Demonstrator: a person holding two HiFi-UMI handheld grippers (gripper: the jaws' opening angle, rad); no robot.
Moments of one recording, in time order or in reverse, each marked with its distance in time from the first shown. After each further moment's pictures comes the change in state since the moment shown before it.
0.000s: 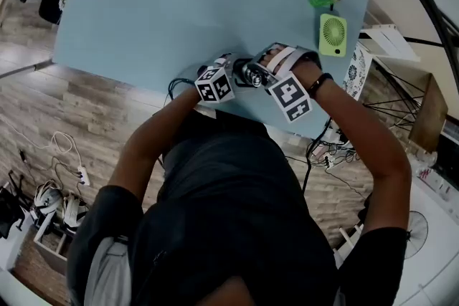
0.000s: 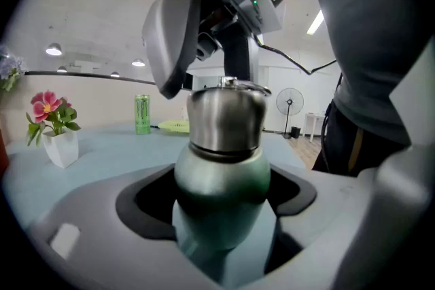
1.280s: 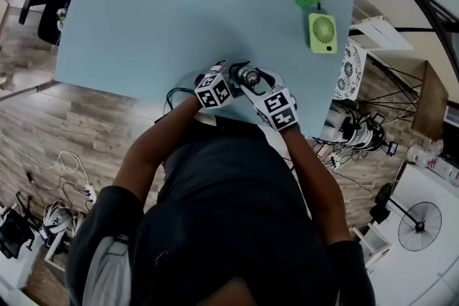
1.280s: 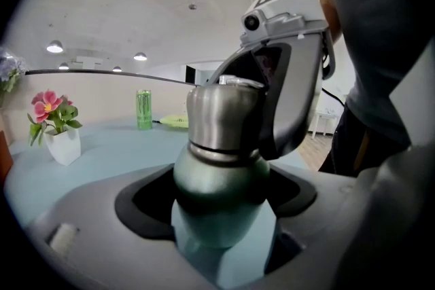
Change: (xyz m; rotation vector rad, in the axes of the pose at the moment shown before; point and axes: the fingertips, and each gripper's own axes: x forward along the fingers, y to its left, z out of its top) left arm 0.002 0.001 -0.003 -0.018 0.062 0.017; right arm 0.008 -0.009 -0.014 1.583 -0.350 -0.511
